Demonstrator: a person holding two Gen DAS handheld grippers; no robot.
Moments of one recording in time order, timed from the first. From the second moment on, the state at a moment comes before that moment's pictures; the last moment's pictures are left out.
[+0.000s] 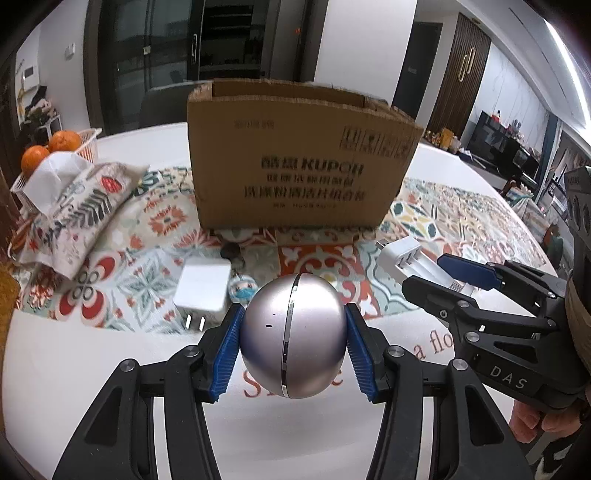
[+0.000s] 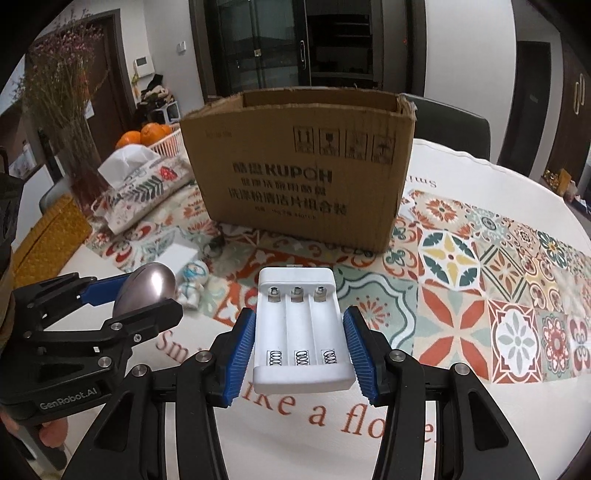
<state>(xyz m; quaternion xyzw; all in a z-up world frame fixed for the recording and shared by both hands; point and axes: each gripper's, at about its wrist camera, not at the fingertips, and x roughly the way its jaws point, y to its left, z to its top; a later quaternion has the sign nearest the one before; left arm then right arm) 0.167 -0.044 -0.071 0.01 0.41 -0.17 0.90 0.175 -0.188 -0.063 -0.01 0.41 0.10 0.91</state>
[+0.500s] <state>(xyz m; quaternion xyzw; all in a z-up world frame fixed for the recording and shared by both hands) 0.178 -0.034 -0.022 0.01 0.35 -0.18 0.92 0.177 -0.177 -0.011 0.00 0.35 0.08 0.94</state>
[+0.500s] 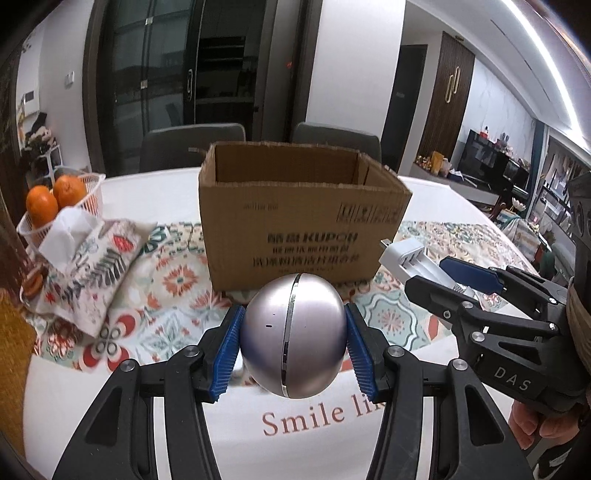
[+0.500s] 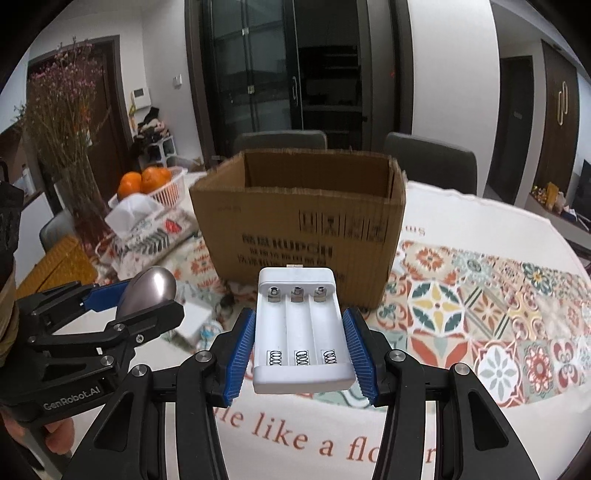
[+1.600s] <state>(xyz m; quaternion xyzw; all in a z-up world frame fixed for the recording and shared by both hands) 0.245 -0.041 0.049 0.01 0.30 -0.20 0.93 0.225 -0.177 0.072 0.01 0.26 0.06 0.96</state>
